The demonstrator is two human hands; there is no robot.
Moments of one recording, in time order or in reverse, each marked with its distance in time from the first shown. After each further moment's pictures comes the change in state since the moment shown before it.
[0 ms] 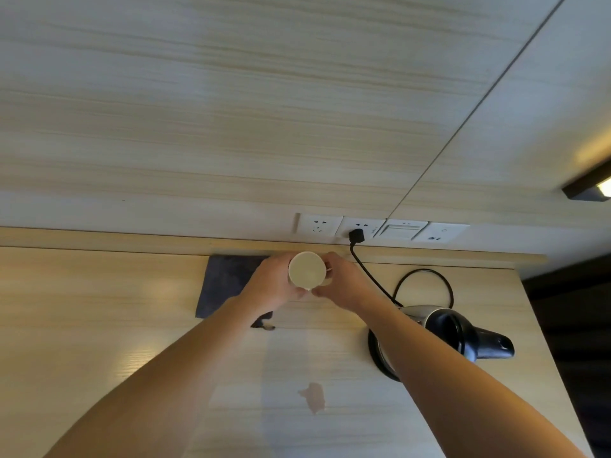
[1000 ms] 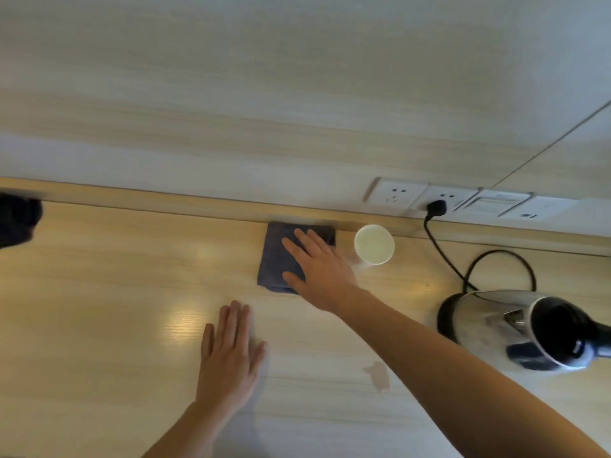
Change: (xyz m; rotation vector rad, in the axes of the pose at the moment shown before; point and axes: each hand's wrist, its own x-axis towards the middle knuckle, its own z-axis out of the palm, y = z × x) left_hand -0.201 -0.200 0.017 0.550 0.115 -0.242; right_hand 0.017 -0.082 0.138 -0.493 -0.110 -0.393
